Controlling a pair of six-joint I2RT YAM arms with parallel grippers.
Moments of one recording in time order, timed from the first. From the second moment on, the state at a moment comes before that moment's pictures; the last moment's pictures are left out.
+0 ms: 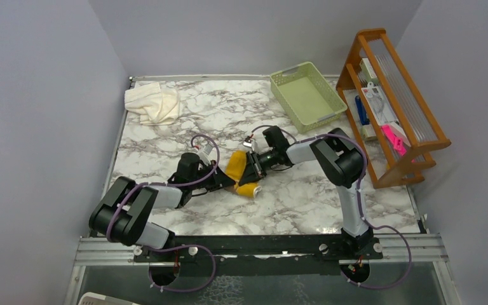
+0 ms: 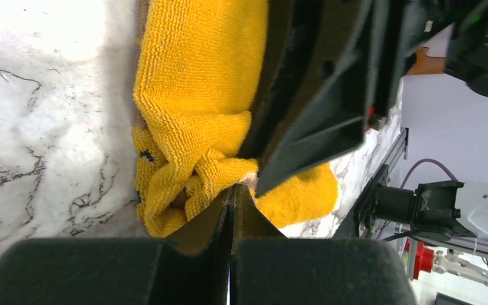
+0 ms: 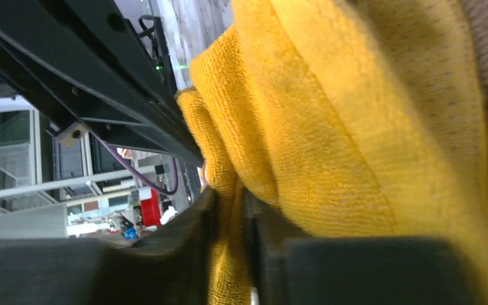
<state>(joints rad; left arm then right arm) -0.41 1.40 0.29 0.55 0.54 -0.81 0.59 2.16 1.11 0.15 -1.10 0.52</state>
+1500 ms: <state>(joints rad) -0.41 1.52 0.26 0.75 0.45 -0.81 0.82 1.58 0.65 0.33 -0.28 -0.07</state>
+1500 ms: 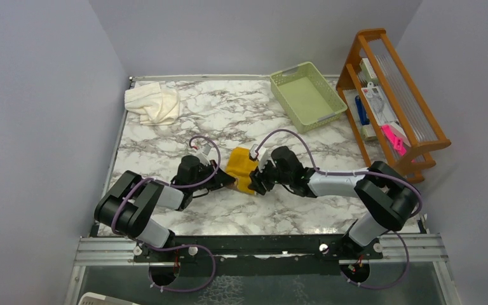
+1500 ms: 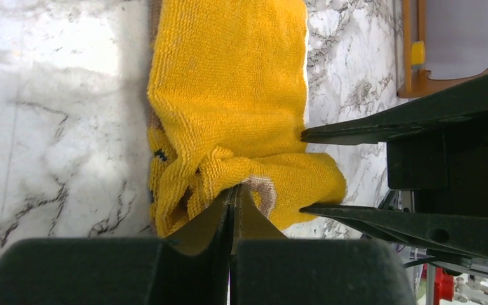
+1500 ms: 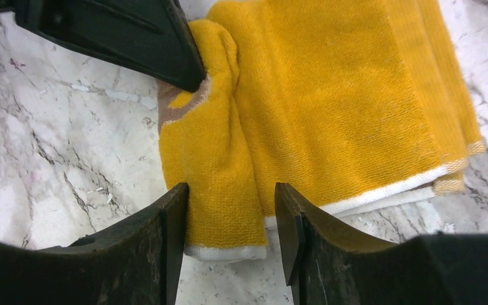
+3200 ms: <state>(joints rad) -0.41 1.23 0.23 0.48 0.33 -0.81 0.65 2.01 0.95 0.23 -0.98 0.30</state>
